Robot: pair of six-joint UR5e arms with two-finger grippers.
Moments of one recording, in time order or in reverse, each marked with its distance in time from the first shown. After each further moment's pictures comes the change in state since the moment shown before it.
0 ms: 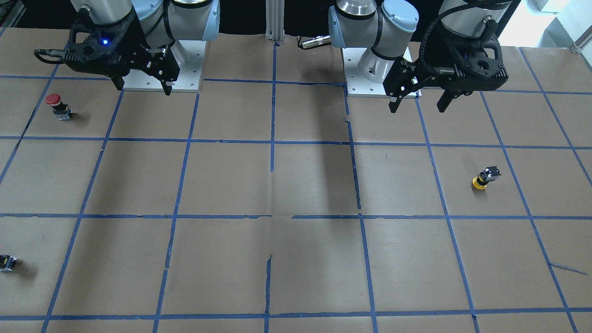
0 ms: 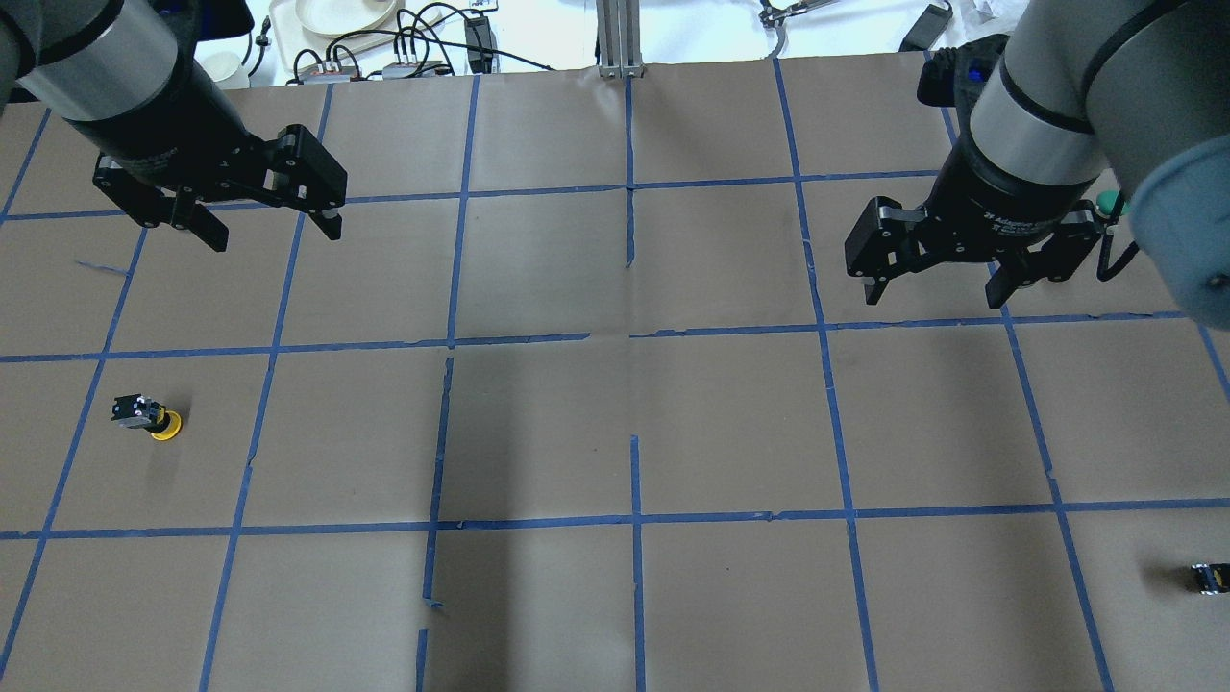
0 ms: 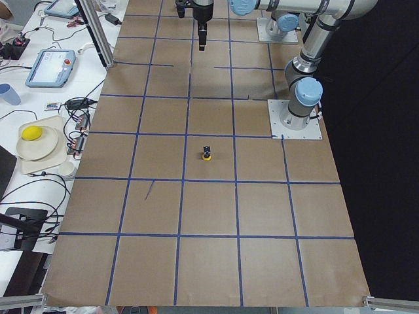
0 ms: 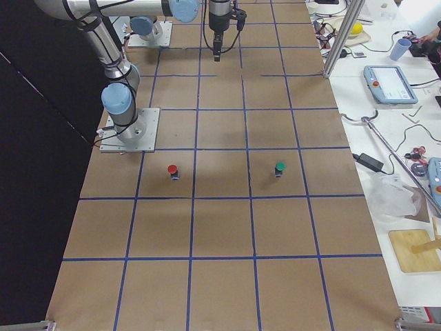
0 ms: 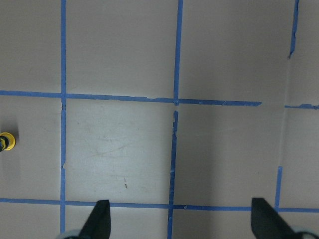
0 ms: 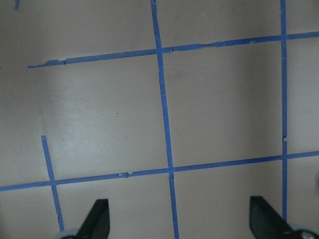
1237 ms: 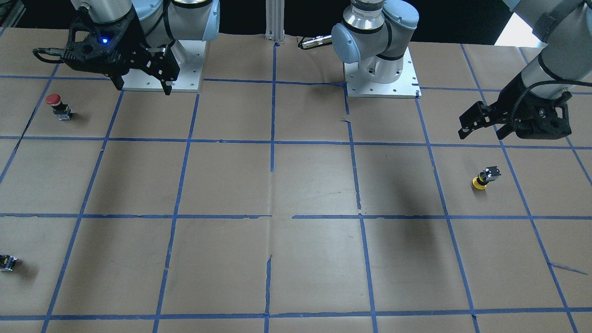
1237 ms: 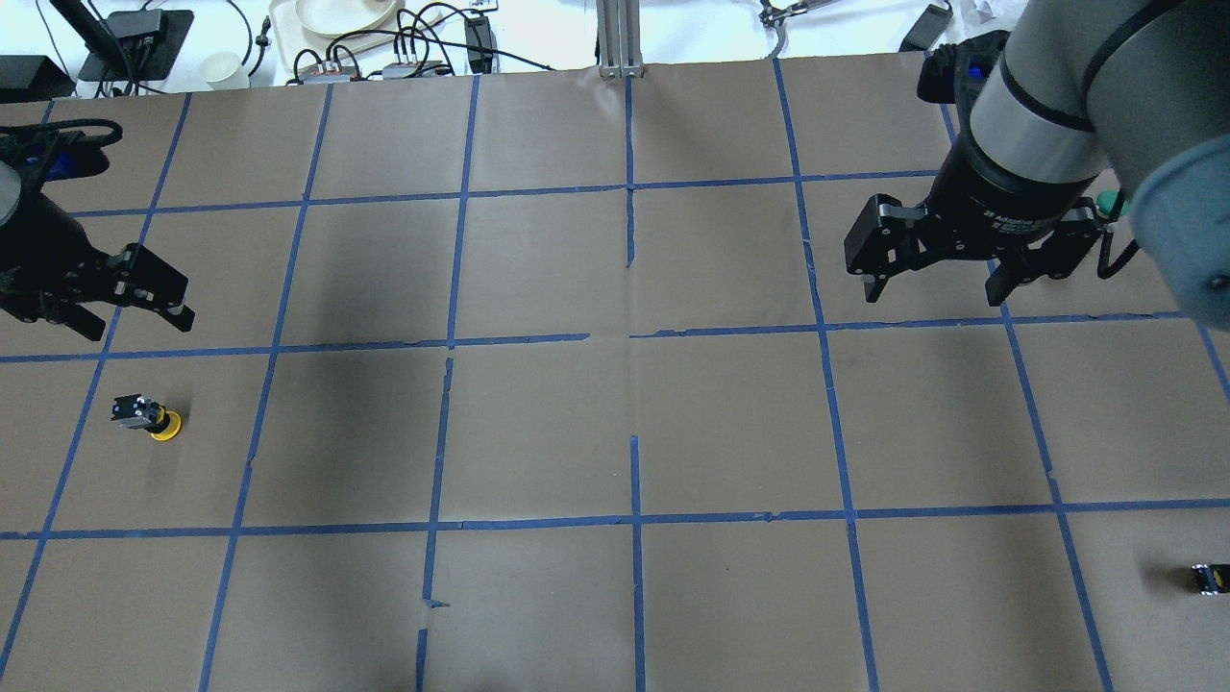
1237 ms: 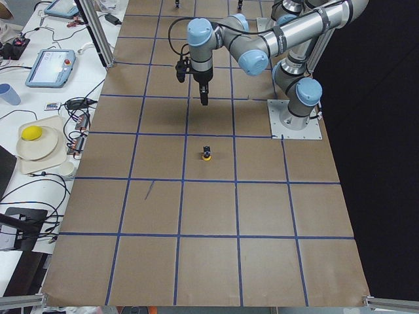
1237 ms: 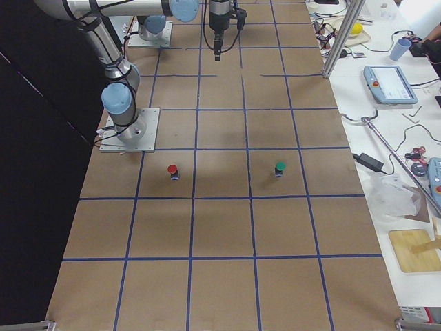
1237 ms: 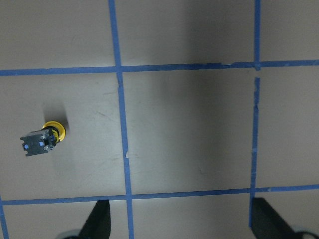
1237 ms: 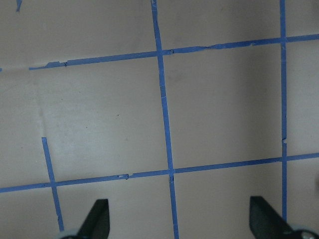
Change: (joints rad) left arm 0.441 -0.060 -0.242 0.197 0.001 0.425; right arm 0.002 0.000 -0.001 -0.005 -0.002 0.000
